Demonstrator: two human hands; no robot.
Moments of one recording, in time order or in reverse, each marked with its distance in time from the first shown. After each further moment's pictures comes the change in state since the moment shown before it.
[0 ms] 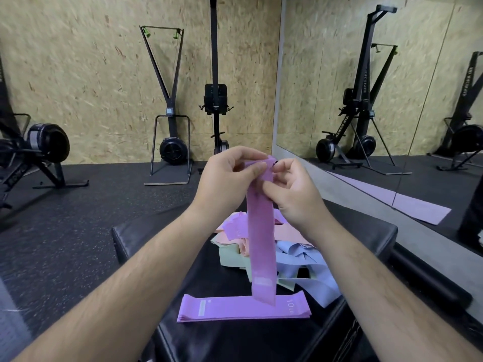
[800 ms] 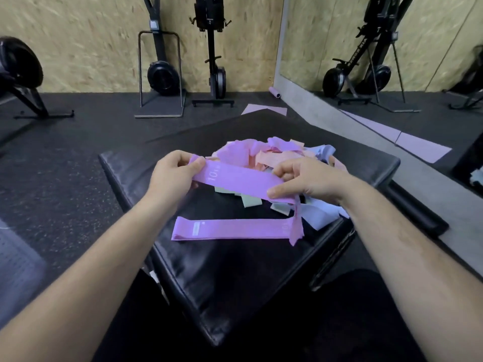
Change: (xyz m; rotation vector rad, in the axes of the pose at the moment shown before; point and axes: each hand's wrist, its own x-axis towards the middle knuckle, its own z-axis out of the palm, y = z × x) left_hand -0.081 -0.143 -0.034 0.051 0.156 -0.540; right_hand -0.040 0.084 -0.056 -0.445 -0.511 0.524
